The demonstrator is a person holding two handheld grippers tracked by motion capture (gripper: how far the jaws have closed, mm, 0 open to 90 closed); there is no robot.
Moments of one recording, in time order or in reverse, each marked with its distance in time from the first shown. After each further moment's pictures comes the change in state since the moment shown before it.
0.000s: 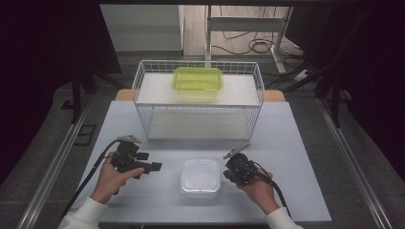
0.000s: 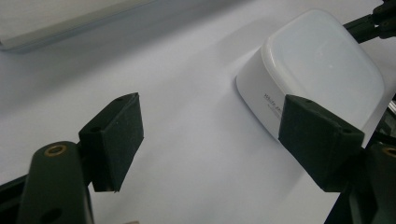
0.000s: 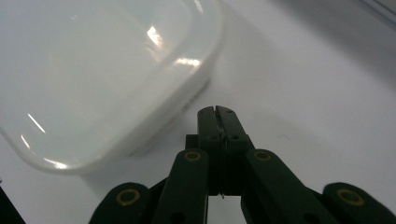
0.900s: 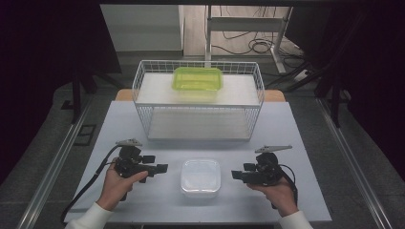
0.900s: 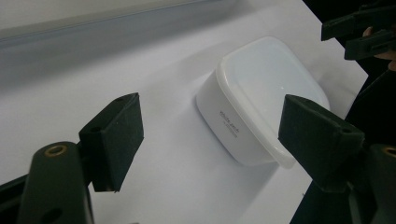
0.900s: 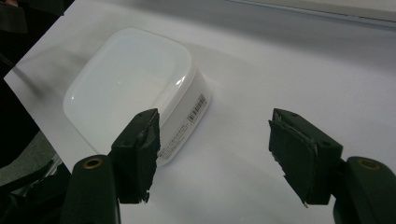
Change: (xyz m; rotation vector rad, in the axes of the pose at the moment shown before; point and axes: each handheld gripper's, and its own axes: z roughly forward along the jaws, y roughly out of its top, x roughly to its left) left arm -0.020 -0.007 0.002 -0.097 -0.085 -0.066; right arm -0.034 -0.040 -0.045 -0.264 0.186 0.315
